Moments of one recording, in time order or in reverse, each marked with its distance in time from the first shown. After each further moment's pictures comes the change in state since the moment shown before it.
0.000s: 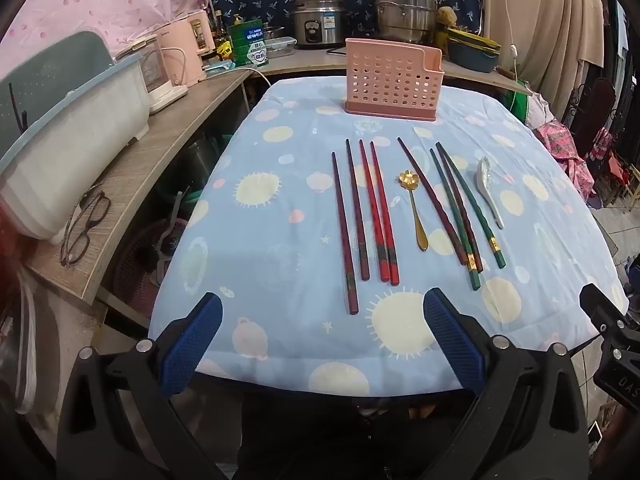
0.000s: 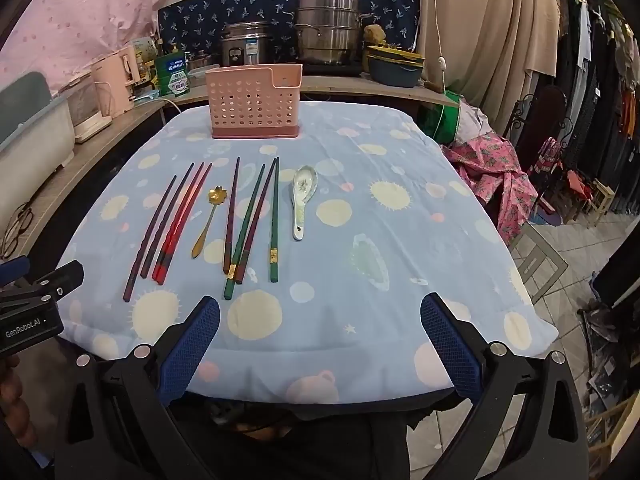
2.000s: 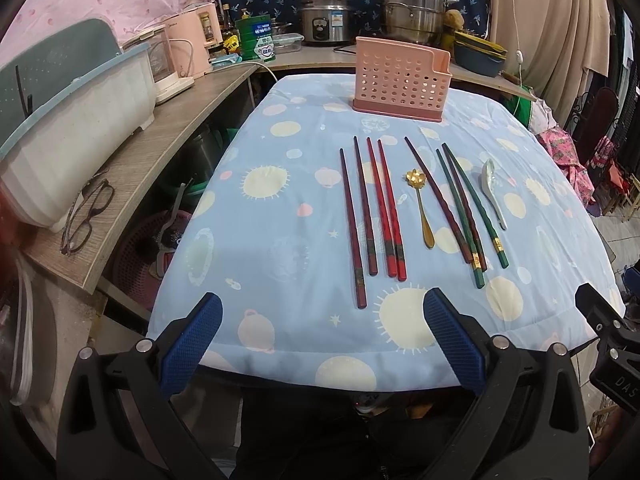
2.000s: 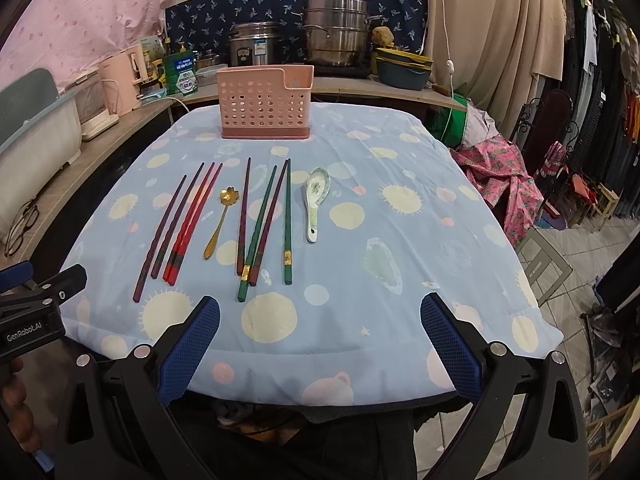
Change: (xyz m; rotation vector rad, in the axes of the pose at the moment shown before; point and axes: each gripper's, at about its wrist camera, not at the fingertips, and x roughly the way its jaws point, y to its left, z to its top) left arm -0.006 0.006 -0.006 -0.023 0.004 0.000; right arm -0.002 0.009 0.003 -0.015 -0.002 0.011
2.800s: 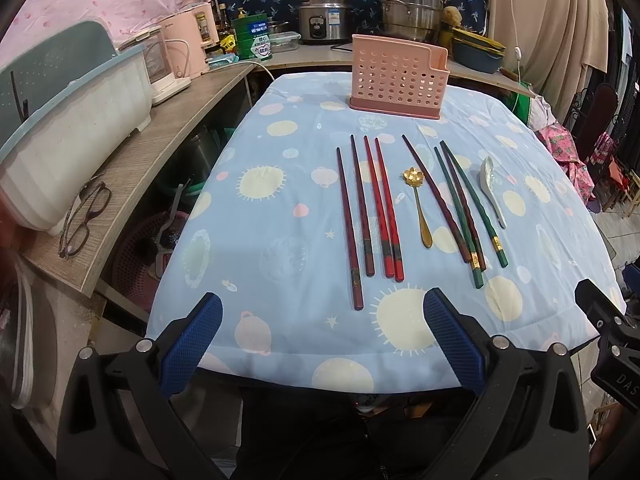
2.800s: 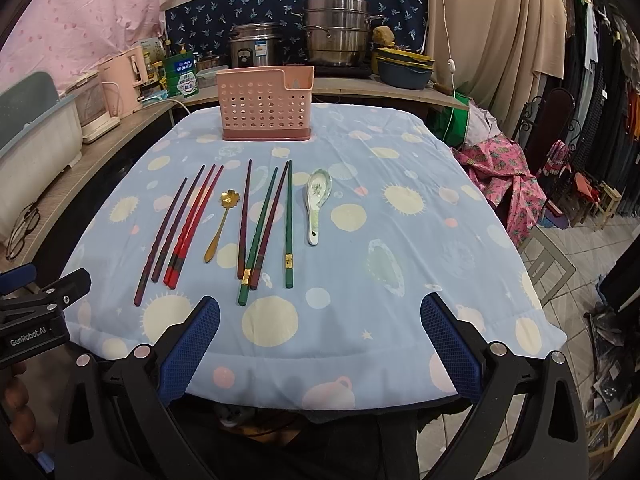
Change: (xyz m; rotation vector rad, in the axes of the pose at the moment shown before) left arm 0.003 0.000 0.002 0.001 0.004 -0.001; right arm 0.001 0.000 0.001 0.000 0.000 0.003
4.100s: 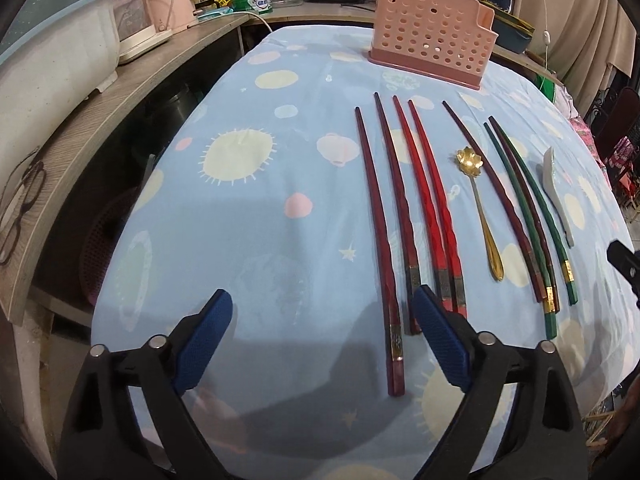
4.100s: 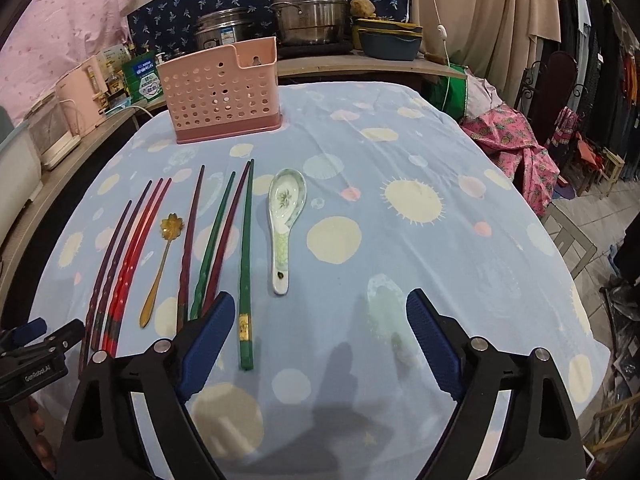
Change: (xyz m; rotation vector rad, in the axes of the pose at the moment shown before) left arm 0.121 0.009 0.023 -0.048 0.131 -0.029; right arm 0.114 -0.020 0.040 0.112 0.047 0.012
